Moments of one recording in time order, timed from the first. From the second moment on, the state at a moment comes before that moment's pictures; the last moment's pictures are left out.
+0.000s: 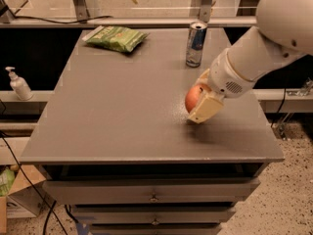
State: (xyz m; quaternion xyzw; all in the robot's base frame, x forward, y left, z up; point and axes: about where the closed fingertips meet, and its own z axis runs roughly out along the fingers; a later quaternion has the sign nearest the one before) arm 0.507 -0.113 0.859 -0.61 0.75 0.11 0.23
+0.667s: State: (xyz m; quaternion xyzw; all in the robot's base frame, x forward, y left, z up) arm 0.504 -0.124 0.853 -0.59 0.77 0.10 0.21
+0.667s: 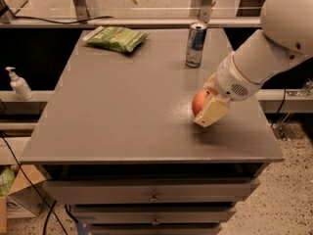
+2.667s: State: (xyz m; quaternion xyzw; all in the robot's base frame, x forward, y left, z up) arm 0.710 -0.017 0.857 -0.55 0.73 0.12 0.40
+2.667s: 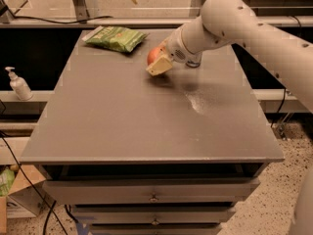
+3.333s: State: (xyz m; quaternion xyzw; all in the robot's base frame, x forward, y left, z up) arm 0.744 0.020 0.850 -0.52 0.72 0.14 0.42
